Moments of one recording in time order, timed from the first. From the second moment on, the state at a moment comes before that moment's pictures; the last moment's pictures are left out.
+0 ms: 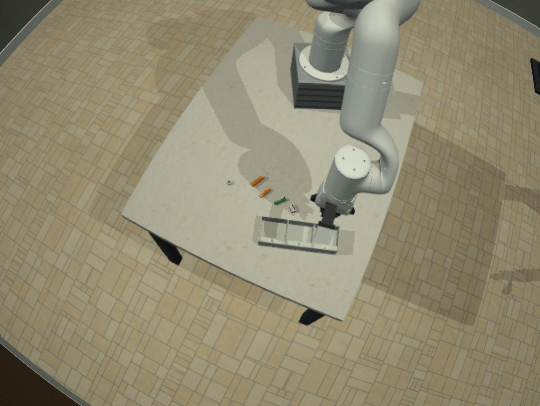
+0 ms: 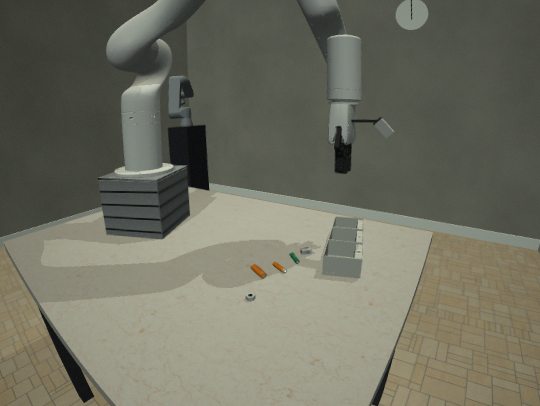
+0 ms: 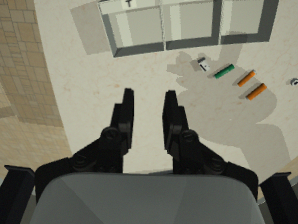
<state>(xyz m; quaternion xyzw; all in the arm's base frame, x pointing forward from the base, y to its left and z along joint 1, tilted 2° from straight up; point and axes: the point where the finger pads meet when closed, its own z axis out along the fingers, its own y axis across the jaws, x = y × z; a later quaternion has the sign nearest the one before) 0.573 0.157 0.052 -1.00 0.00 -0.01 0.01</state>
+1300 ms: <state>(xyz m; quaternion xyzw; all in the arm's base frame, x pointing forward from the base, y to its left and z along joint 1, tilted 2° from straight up) 0.474 -0.076 -0.061 -0.96 0.27 -0.01 0.00</state>
